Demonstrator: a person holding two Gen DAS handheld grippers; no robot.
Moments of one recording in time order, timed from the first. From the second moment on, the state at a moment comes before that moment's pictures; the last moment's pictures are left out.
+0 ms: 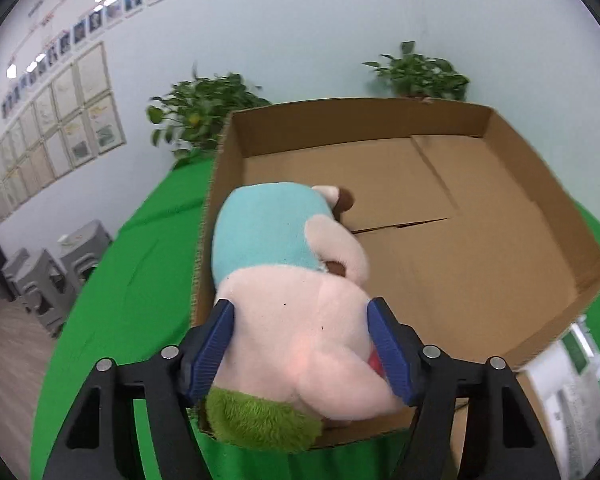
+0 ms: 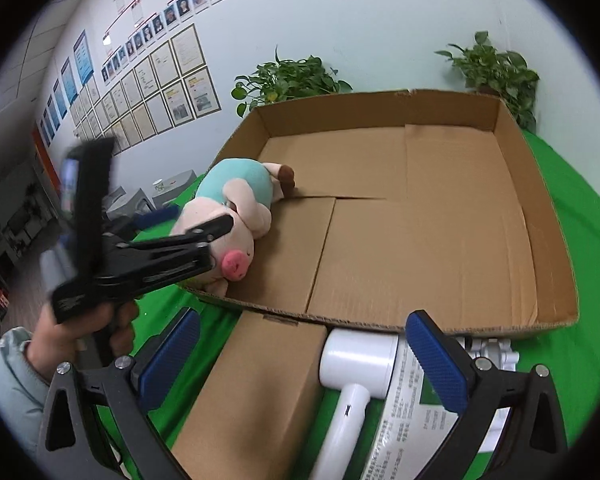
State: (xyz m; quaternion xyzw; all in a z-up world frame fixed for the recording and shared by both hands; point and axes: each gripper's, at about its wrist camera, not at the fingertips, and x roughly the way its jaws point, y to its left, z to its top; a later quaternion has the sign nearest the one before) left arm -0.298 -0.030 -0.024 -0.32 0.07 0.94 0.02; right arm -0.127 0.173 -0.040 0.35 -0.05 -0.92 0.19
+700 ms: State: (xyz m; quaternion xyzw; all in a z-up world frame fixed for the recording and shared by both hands) left arm -0.268 -0.043 -0.019 -0.30 0.00 0.96 -0.01; right arm -0.117 0.169 -0.048 0.34 -0.04 -0.92 0.18
